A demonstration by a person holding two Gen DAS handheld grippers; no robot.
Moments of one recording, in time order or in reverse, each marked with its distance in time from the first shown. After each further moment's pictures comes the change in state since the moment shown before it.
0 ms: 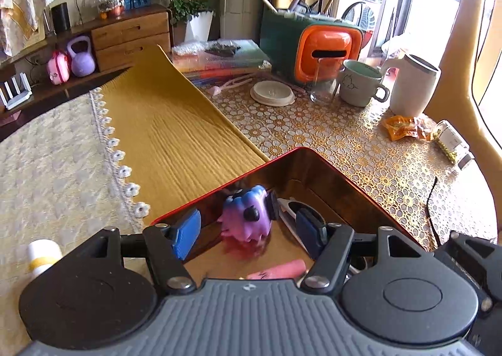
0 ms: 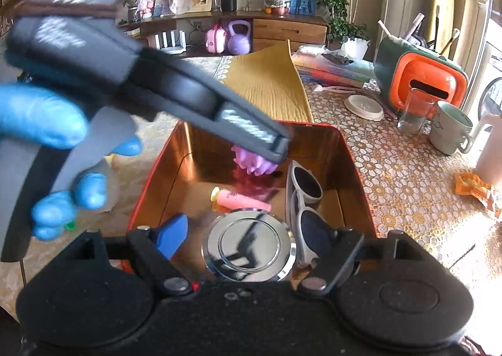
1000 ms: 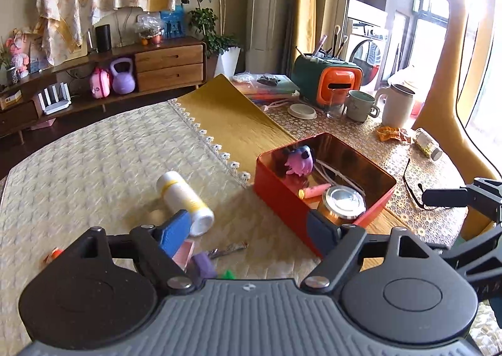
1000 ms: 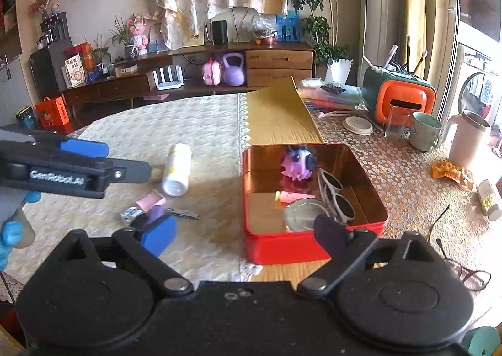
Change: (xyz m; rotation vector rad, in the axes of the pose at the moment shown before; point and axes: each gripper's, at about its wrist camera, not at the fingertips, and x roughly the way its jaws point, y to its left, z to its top) left arm -0.199 0.077 -0.109 -0.046 -0.136 0.043; right arm -0.116 0.086 -0.016 0.100 -0.109 -0.029
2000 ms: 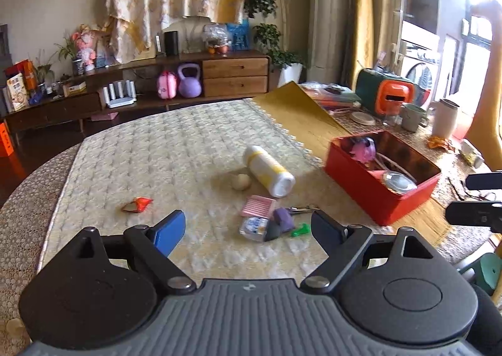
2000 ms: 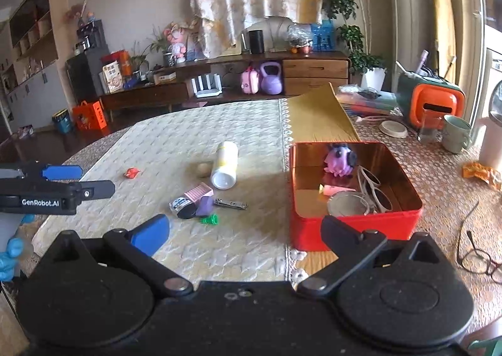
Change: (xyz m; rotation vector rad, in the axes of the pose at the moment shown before) left arm -0.065 0.043 -0.074 -0.101 -0.085 0.219; right arm -0.019 0.020 -0.023 -0.034 -0.040 0.147
